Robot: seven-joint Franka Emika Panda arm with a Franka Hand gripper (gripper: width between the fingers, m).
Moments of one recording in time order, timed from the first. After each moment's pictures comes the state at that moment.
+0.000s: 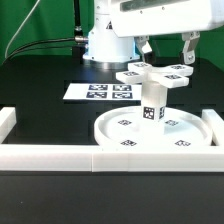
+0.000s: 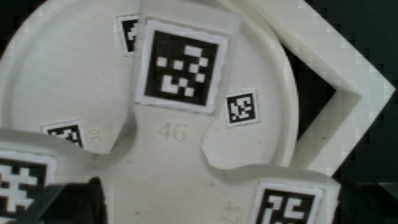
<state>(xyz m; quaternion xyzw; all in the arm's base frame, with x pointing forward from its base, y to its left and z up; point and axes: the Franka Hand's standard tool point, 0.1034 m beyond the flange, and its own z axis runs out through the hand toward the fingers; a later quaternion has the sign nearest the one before) 0.571 0.053 0.127 -0.92 0.39 0.00 0.11</state>
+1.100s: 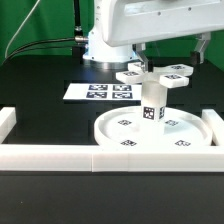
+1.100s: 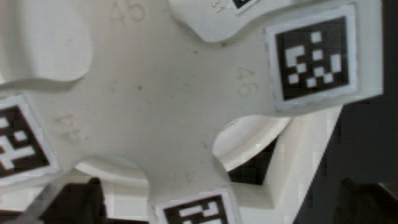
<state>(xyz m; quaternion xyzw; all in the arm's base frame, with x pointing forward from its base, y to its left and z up) 0.585 0.058 0.122 -0.99 -0.13 -0.03 0.06</state>
